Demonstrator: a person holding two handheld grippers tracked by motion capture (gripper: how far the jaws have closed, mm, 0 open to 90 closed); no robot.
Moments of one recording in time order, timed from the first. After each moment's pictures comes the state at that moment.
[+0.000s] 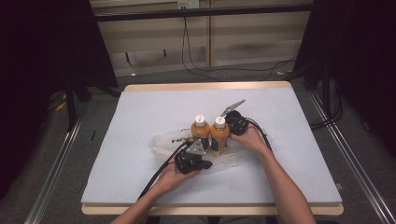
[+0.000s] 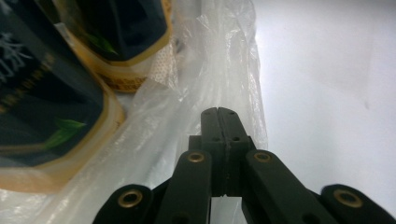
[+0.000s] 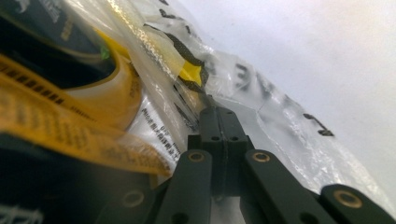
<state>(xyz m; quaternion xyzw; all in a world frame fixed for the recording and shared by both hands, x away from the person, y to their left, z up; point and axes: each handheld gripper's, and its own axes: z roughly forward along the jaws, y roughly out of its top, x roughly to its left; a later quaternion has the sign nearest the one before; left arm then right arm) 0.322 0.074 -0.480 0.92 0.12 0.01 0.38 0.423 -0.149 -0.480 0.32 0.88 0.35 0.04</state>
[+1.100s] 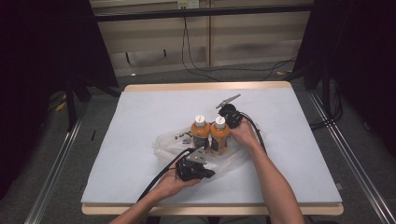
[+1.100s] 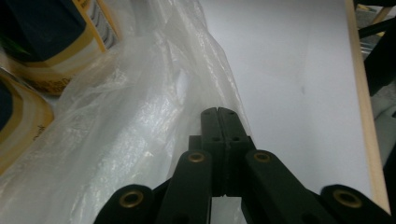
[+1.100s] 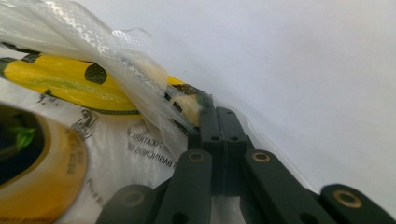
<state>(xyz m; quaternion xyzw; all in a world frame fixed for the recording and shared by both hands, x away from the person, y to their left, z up) 0.303 0.072 -0.480 0.92 0.08 -0.03 0.38 0.453 -0.134 -0.482 0.37 0.85 0.36 0.07</state>
